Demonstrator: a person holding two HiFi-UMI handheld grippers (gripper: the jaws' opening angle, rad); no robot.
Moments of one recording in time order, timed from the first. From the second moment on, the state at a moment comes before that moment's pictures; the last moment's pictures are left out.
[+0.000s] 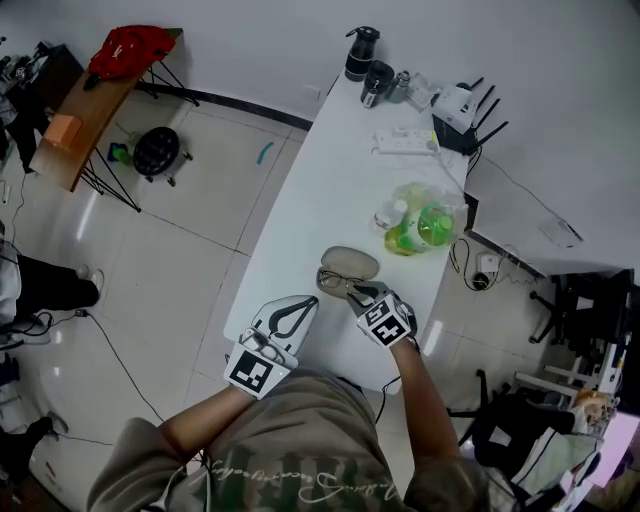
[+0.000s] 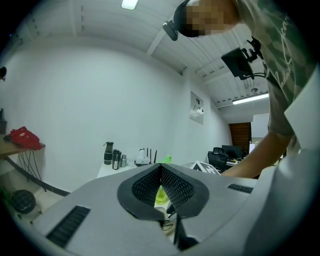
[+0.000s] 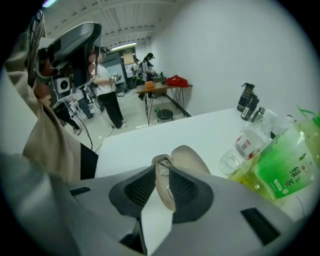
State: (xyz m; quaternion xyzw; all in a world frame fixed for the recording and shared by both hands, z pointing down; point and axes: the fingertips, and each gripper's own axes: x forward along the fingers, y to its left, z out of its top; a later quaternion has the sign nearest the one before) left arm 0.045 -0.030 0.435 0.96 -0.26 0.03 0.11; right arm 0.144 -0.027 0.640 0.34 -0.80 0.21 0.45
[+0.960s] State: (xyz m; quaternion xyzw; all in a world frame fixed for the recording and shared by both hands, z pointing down) left arm 0.047 -0.040 0.454 0.96 -0.23 0.04 0.15; right arm 0.139 -0.022 0.722 0.21 -0.76 0.12 0.60
